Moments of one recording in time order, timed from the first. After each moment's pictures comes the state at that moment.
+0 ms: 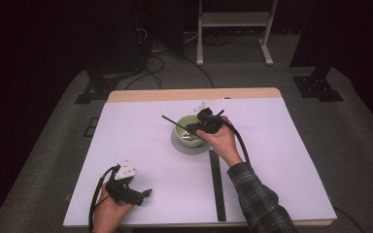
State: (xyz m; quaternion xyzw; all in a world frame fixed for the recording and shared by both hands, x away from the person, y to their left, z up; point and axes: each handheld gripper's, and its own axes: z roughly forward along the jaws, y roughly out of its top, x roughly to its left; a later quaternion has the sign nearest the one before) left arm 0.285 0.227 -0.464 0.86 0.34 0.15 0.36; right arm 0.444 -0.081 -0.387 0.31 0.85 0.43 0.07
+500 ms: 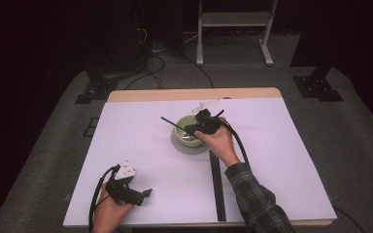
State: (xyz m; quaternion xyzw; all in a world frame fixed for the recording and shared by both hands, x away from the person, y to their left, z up) left arm 0.285 0.227 -0.464 0.86 0.34 0.15 0.36; right arm 0.446 -0.077 -0.394 0.31 0.85 0.43 0.07
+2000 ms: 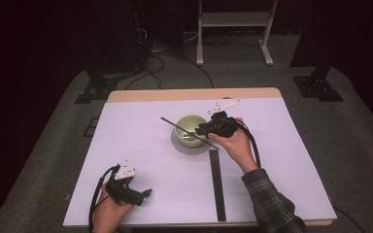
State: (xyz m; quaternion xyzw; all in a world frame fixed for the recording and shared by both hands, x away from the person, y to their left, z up) left arm 0.286 0.227 -0.464 0.86 0.34 0.15 0.36; right arm 0.418 -0.120 -0.373 0.30 0.84 0.45 0.09
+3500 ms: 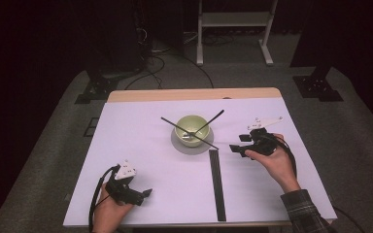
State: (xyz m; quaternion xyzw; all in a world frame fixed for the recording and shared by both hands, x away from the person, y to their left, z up) left arm 0.285 0.227 -0.464 0.86 0.34 0.15 0.36; right arm 0.372 -0.222 -0.395 0.36 0.83 0.41 0.12
